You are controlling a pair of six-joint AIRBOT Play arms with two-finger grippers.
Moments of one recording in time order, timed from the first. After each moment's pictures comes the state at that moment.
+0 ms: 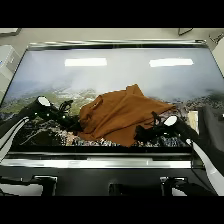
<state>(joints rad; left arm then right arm) -0.06 -1.59 1.06 0.86 -1.40 -1.32 0.14 -1.34 0.66 -0.79 0.98 1.56</state>
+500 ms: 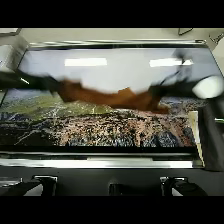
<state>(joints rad) -0.02 -1.14 1.55 0.82 -1.25 -1.34 0.14 -1.04 1.39 -1.28 1.06 1.58</state>
